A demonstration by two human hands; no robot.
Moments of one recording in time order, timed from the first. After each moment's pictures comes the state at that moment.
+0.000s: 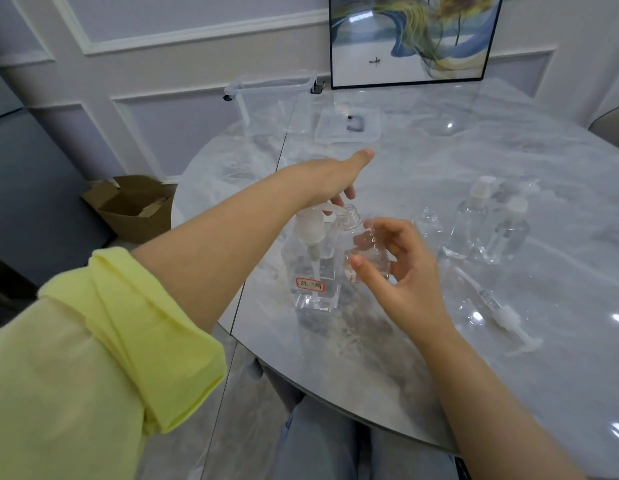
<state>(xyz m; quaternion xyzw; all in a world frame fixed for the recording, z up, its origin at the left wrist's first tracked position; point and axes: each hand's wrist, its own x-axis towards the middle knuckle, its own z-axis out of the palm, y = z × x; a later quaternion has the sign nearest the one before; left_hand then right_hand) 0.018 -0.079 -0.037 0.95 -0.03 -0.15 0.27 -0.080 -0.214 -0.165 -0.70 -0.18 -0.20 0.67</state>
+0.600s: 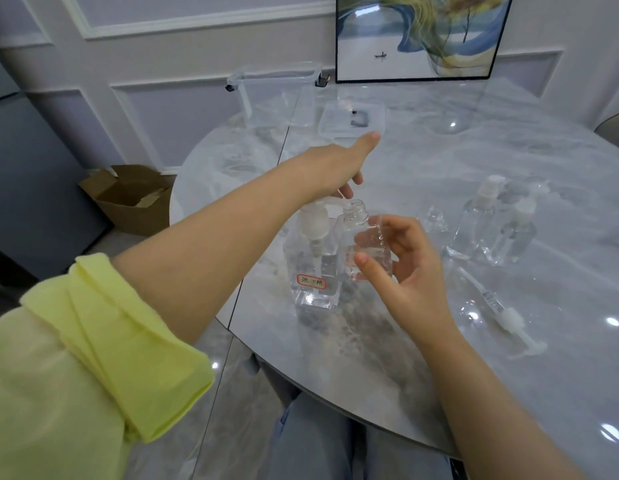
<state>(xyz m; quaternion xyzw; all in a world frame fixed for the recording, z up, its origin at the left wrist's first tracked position) 0.019 -0.077 -0.039 0.94 -0.03 -0.10 0.31 -0.080 -0.212 -0.166 -0.68 -0.16 -0.17 0.70</state>
